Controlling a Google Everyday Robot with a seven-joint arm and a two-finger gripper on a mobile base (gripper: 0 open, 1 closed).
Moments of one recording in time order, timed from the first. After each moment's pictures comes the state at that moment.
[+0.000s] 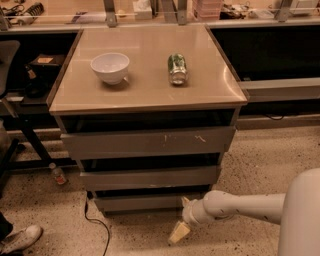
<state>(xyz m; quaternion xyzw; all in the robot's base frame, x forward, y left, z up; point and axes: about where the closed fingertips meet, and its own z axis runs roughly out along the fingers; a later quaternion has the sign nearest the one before) 0.484 -0.069 0.318 -0.53 0.79 0.20 0.23</state>
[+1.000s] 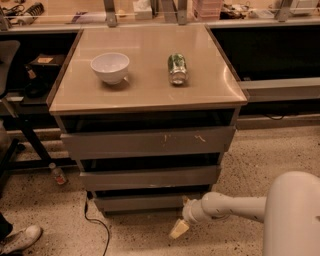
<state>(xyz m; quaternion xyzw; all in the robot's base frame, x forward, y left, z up) 0.519 -0.080 0.261 -0.52 0.80 0.19 0.25</state>
